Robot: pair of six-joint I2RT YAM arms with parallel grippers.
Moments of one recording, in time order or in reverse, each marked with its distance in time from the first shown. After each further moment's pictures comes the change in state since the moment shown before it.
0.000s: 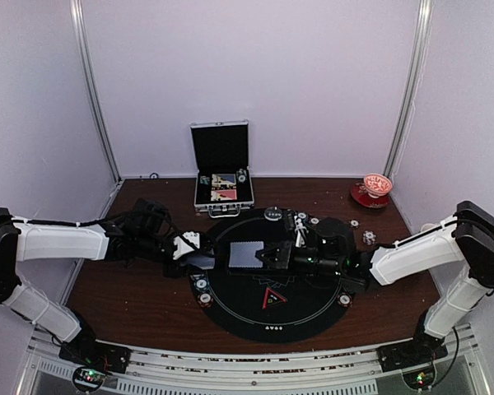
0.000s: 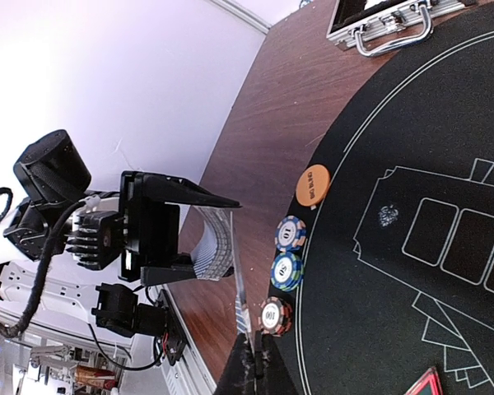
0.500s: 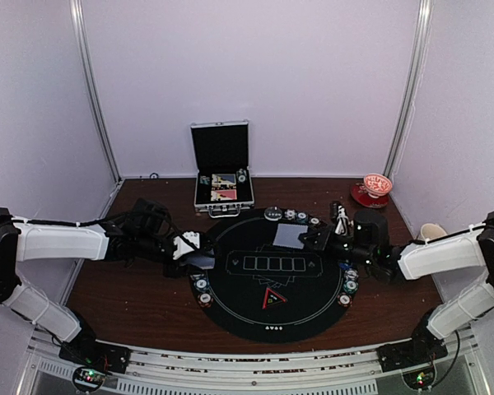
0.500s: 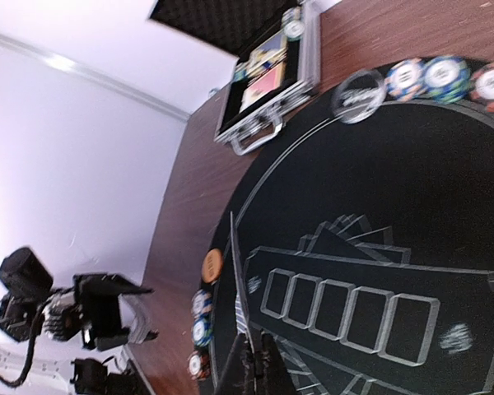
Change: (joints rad) left arm 0.000 0.000 0.000 0.000 0.001 0.000; right arm -0.262 -0.182 -0.159 -0.064 -0.002 0.001
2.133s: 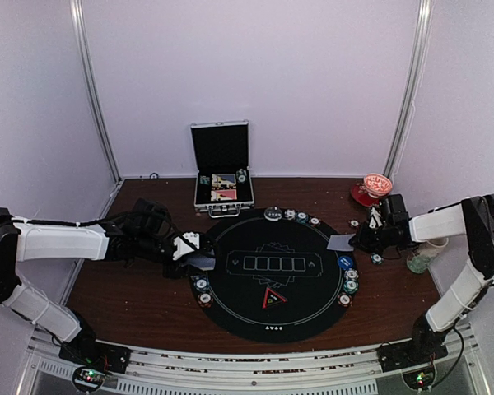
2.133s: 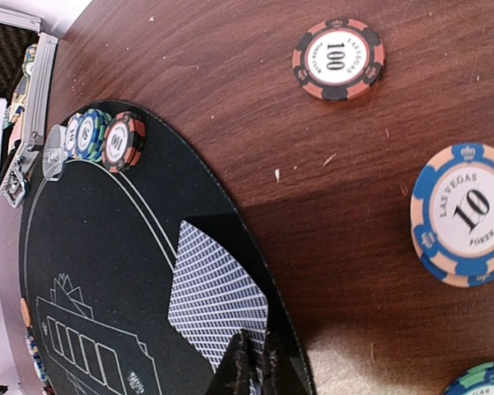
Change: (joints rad) left arm 0.000 0.000 0.000 -0.008 0.020 0.000; right arm -0.543 0.177 0.198 -0.591 -0.103 -0.393
